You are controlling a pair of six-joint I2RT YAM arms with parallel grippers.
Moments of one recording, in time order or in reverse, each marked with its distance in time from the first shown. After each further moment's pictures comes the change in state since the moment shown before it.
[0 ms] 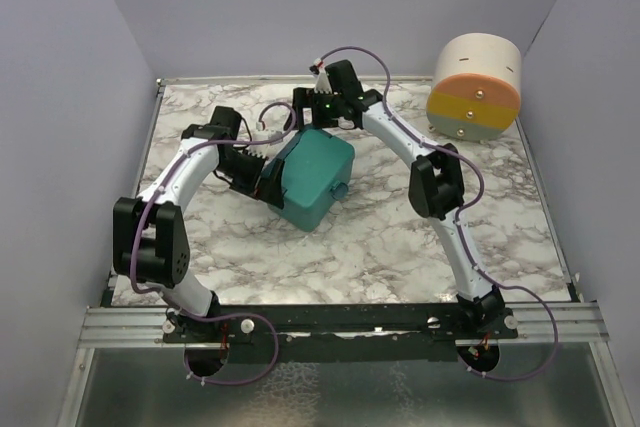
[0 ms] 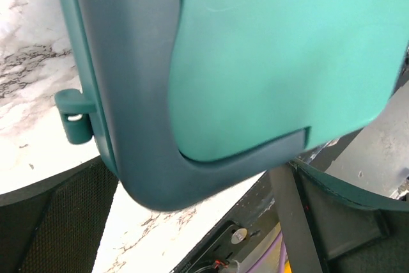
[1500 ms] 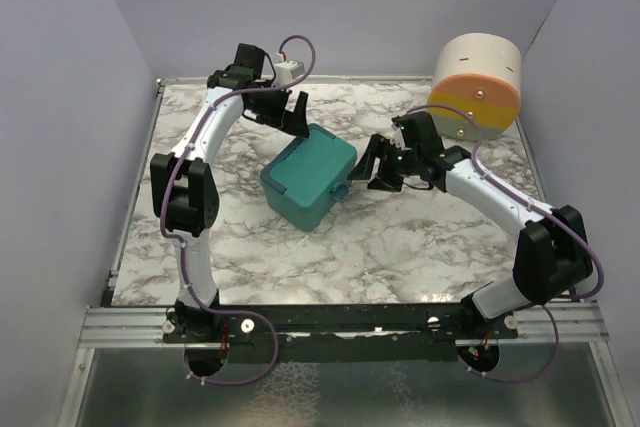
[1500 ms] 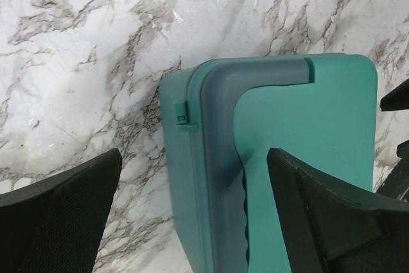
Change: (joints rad) left arm -0.048 0.416 0.694 0.103 -0.033 -0.098; right arm -0.102 -0.992 -1.226 0.101 0.092 0.360
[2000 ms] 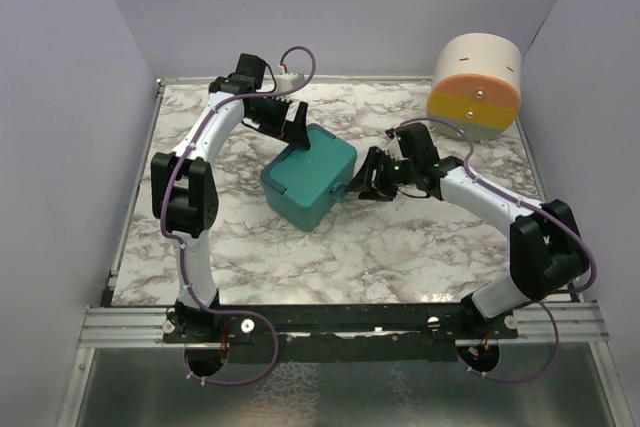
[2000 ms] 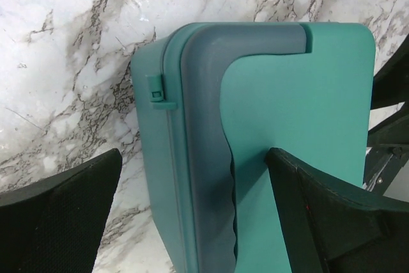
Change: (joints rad) left arm -0.014 -0.006 -0.077 -0.023 0.054 0.000; right arm 0.015 0.022 -0.098 0.121 -0.113 0.036
